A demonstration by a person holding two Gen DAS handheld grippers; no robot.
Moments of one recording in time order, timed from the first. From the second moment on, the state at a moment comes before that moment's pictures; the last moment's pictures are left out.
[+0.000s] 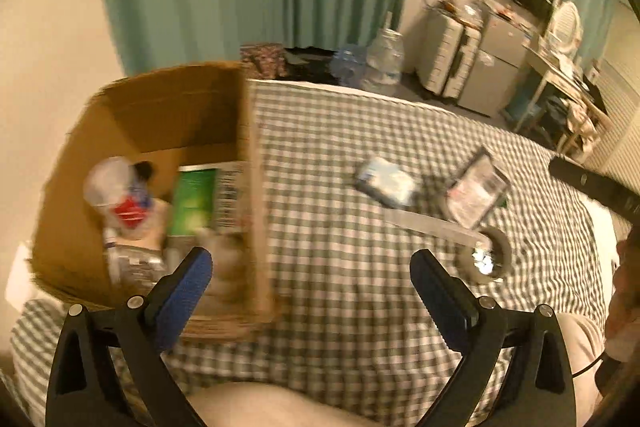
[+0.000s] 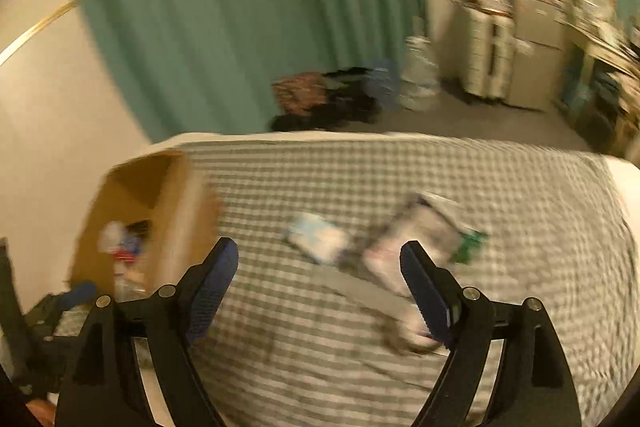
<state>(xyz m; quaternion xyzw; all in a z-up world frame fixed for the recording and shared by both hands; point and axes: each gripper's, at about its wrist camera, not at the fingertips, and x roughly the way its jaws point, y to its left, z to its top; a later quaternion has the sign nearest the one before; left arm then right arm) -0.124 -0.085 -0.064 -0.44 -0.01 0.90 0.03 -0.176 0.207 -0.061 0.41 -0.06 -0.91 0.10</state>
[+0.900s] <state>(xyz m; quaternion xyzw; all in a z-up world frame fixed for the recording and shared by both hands) -0.184 -0.002 -0.180 -0.54 0.00 0.84 0.02 -0.199 0.229 -0.216 0.55 0.08 -0.83 0.10</state>
